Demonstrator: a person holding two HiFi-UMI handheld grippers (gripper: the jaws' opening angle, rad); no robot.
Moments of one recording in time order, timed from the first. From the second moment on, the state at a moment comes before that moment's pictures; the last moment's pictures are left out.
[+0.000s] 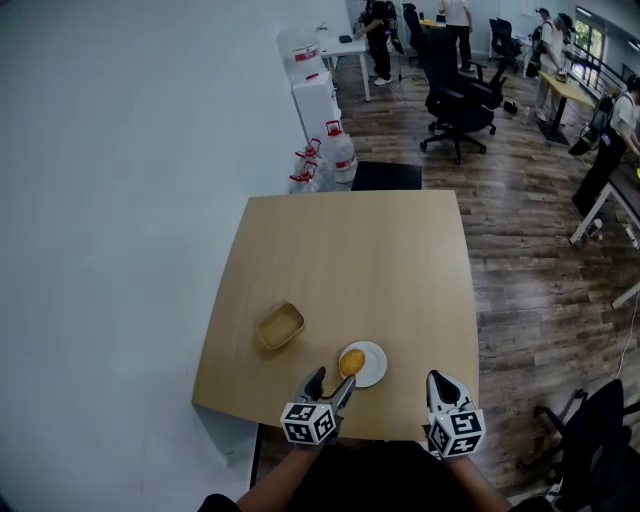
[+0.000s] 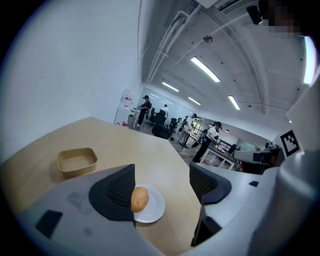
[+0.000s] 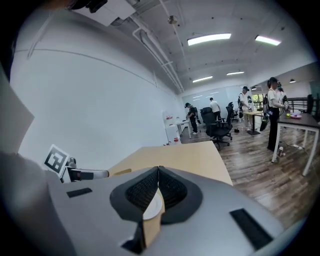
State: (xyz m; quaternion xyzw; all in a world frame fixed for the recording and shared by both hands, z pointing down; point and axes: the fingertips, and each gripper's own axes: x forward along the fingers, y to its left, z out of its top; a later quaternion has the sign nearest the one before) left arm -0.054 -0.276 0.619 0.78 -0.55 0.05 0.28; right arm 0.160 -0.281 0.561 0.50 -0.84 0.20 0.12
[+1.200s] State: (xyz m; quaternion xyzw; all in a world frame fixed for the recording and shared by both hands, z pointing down) left arm -0.063 -0.238 0.484 0.78 -0.60 -0.05 0.18; right arm 0.116 -0.270 0.464 0.48 -0.87 0.06 0.10
